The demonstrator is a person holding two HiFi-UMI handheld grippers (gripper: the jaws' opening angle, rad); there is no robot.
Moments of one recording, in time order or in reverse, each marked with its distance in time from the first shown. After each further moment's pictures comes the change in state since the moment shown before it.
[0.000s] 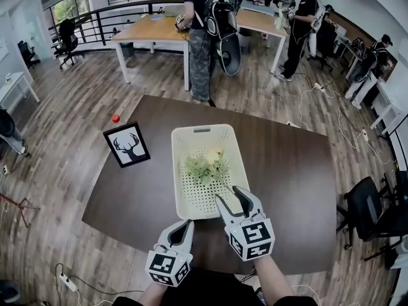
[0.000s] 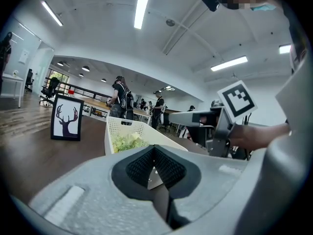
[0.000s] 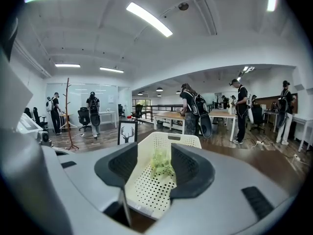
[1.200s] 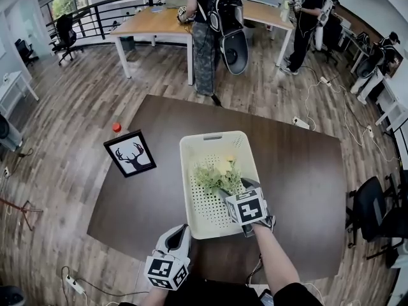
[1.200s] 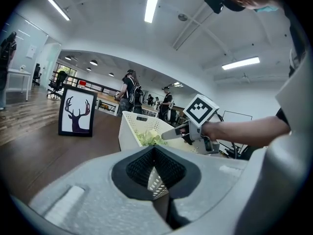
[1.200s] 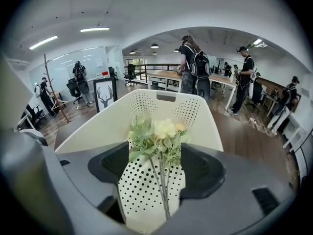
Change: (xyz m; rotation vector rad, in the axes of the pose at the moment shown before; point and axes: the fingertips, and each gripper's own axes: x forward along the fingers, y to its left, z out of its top) left arm 0.022 0.078 -0.005 -0.065 0.062 0.064; right arm 0.136 -0.054 -0.088 0.024 0.526 -0.050
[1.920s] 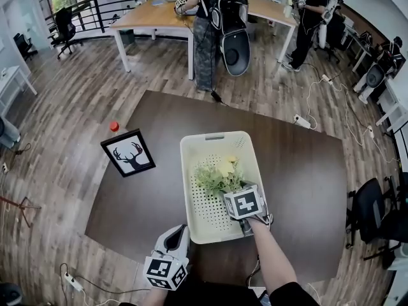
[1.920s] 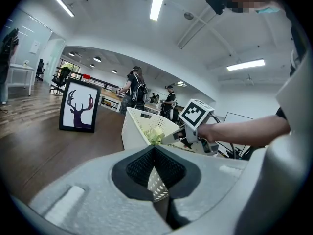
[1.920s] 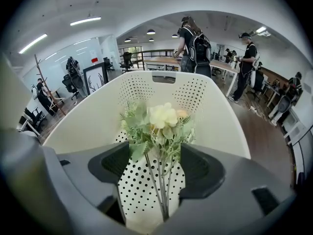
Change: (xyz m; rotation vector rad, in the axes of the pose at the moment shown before) left arm 0.014 0.019 -0.009 -0.042 0.021 0.017; right arm 0.042 -0.004 -0.021 0.045 0.153 0.014
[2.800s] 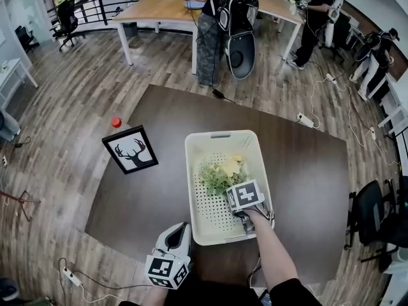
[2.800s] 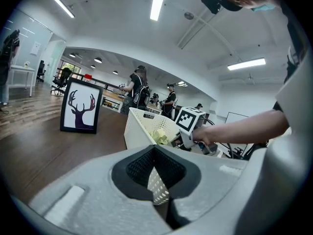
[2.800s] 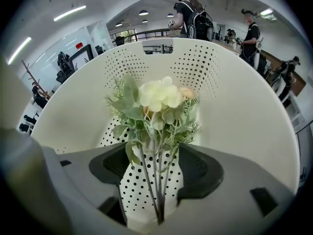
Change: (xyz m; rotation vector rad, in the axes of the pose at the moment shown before) left arm 0.005 0.011 0.003 0.003 -0.005 0.011; right arm 0.034 -0.006 -0.027 0.059 0.207 0.015
